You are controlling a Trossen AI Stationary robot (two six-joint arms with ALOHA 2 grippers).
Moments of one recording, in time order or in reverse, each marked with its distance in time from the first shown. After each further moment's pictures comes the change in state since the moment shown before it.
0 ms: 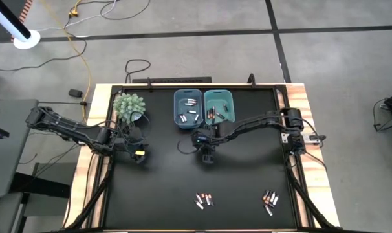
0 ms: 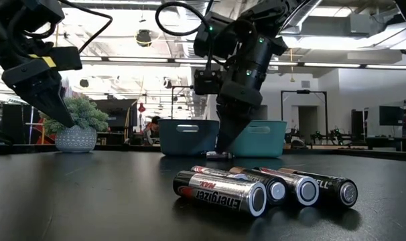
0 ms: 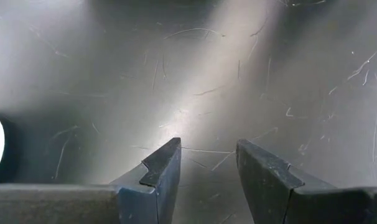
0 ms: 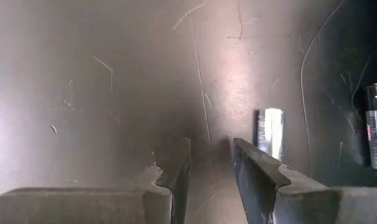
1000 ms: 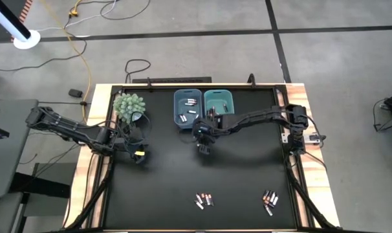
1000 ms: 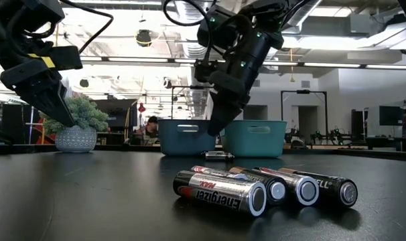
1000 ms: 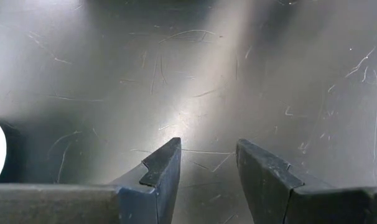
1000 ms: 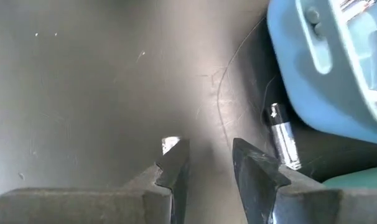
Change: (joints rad) left arm 0.000 0.000 0.000 0.005 0.000 0.032; right arm -0.067 -0.063 0.003 0.035 0.074 0.053
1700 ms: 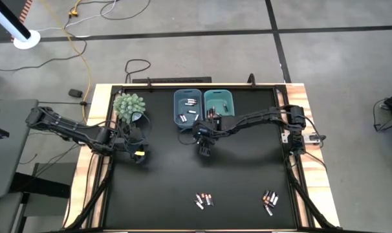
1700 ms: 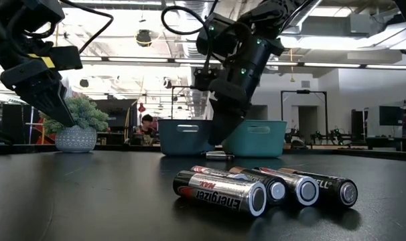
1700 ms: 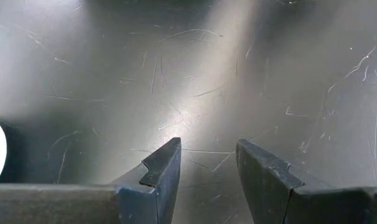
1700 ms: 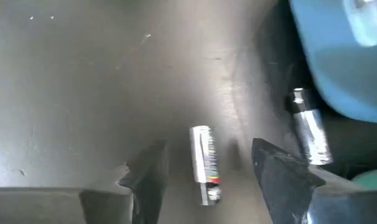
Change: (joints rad) left arm 0.000 0.000 0.000 -0.001 0.000 0.001; right arm 0.010 0.036 -0.015 0.010 -0.033 0.035
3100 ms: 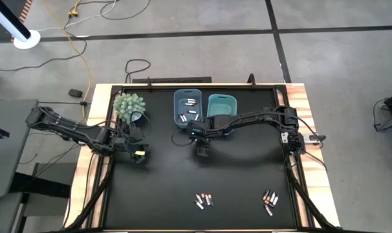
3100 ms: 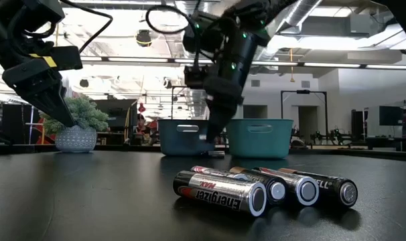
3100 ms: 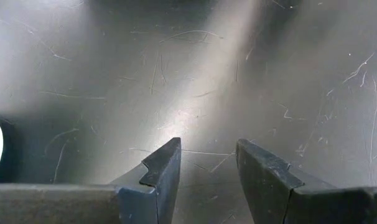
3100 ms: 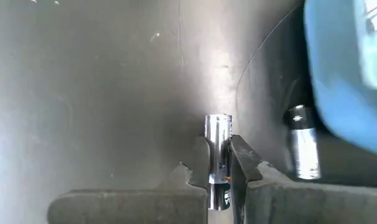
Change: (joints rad) left arm 0.000 0.000 0.000 0.003 0.000 -0.029; right arm 0.005 0.077 0.180 -0.188 0.002 -0.100
